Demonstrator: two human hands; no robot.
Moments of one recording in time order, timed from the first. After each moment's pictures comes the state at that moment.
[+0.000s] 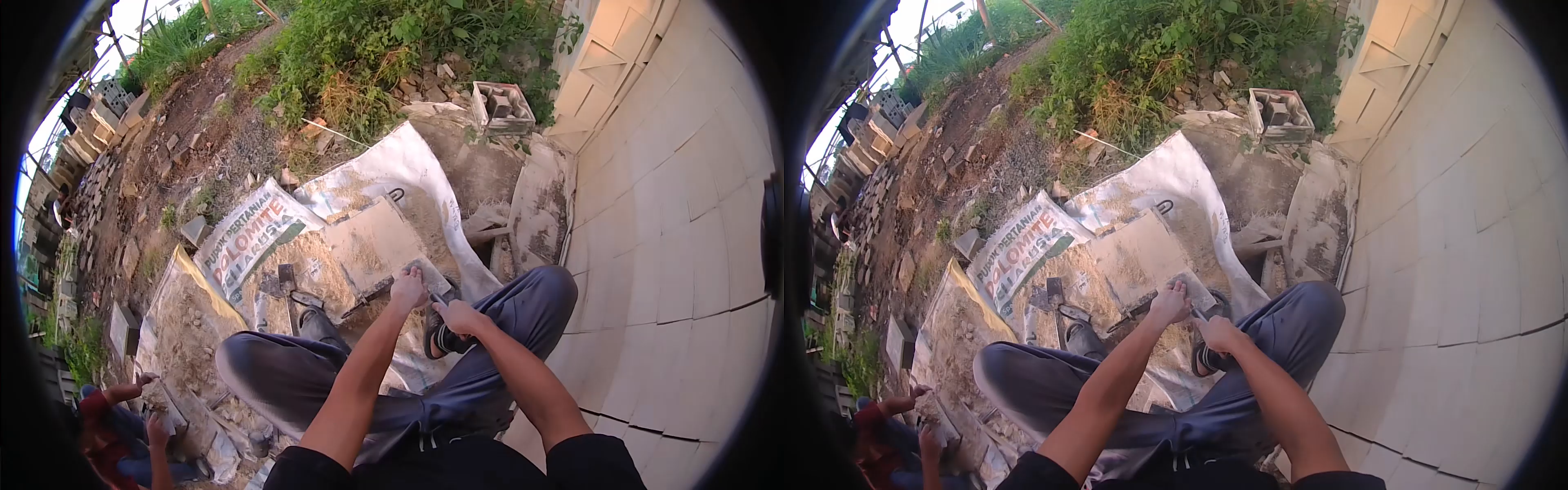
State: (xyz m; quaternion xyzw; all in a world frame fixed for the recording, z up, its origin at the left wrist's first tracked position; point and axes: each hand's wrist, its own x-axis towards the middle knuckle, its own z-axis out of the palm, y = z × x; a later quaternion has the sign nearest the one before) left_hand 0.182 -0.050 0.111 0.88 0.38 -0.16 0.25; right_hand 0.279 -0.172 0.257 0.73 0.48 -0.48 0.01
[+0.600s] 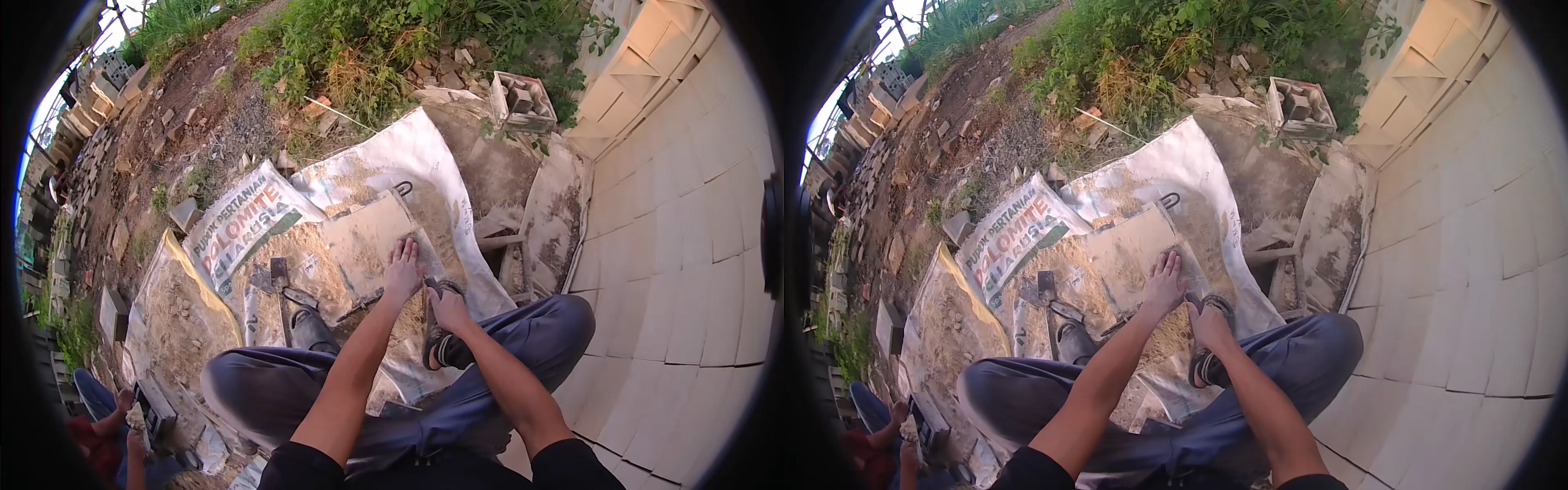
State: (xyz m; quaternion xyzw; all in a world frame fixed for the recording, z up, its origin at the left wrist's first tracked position) left_hand 0.184 -0.001 0.082 0.88 0.44 0.00 0.16; right_hand 0.276 -0.117 0.165 0.83 0.41 -0.37 -0.11
